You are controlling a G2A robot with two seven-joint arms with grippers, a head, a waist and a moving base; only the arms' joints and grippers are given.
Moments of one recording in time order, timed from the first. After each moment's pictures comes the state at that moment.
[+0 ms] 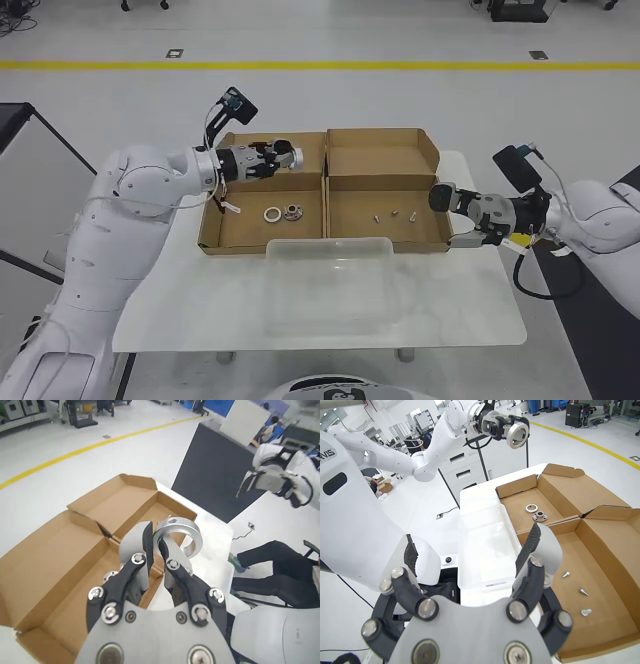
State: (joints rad) left arm 0.98 -1.01 -1.21 -1.68 0.36 -0.42 -0.96; right arm -1.21 -0.47 1.14 -1.71 0.32 -1.01 0.81
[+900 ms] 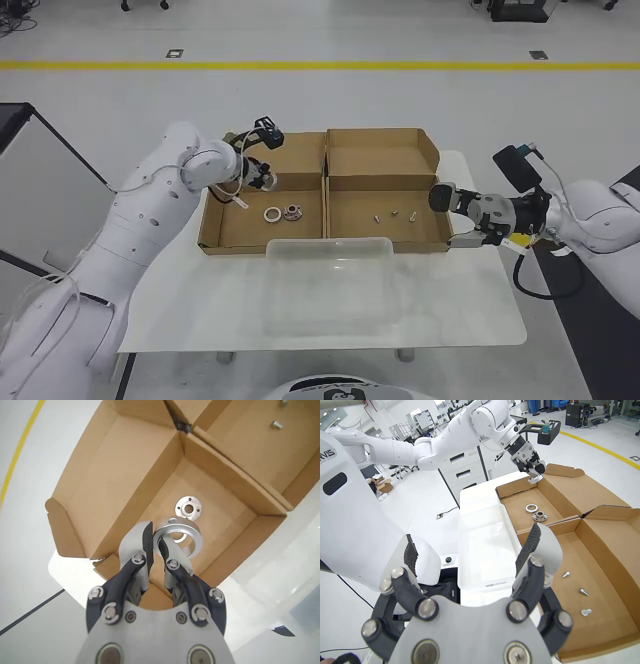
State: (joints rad) left arm 0.66 -1.08 -0.81 -1.27 0.84 -0.46 -1.14; right arm -1.21 -0.47 1.14 -1.71 0.32 -1.01 0.81
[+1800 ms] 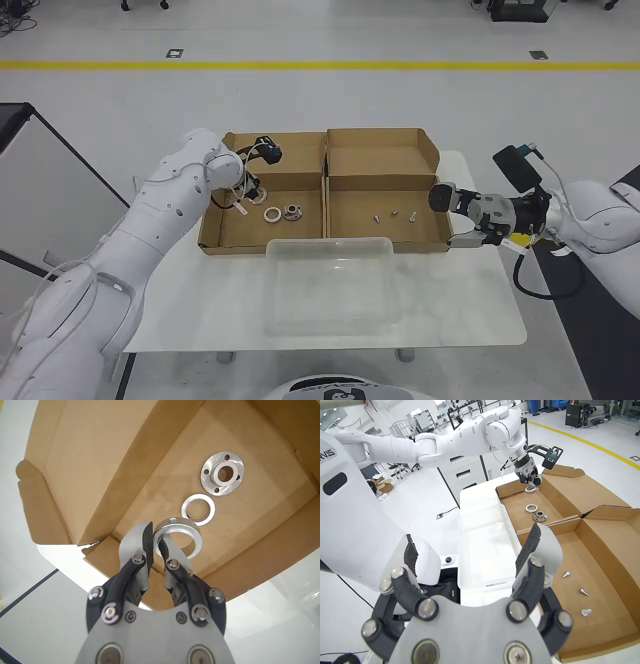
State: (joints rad) left arm 0.58 -1.16 -0.67 -1.03 0.88 -0.47 -1.16; right arm -1.21 -0.47 1.14 -1.71 0.32 -1.01 0.81
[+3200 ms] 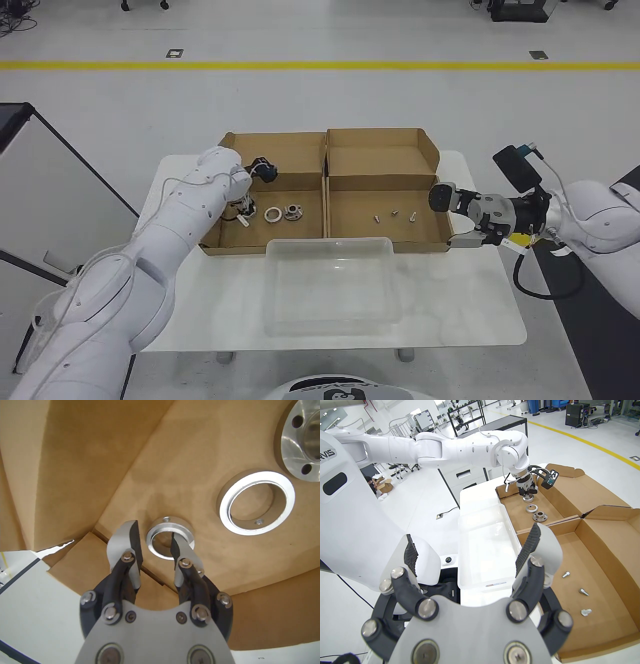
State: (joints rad) left arm 0.52 -1.31 -0.52 -0.63 0.99 -0.45 -1.05; right arm -1.21 -0.47 1.14 -1.71 0.32 -1.01 0.81
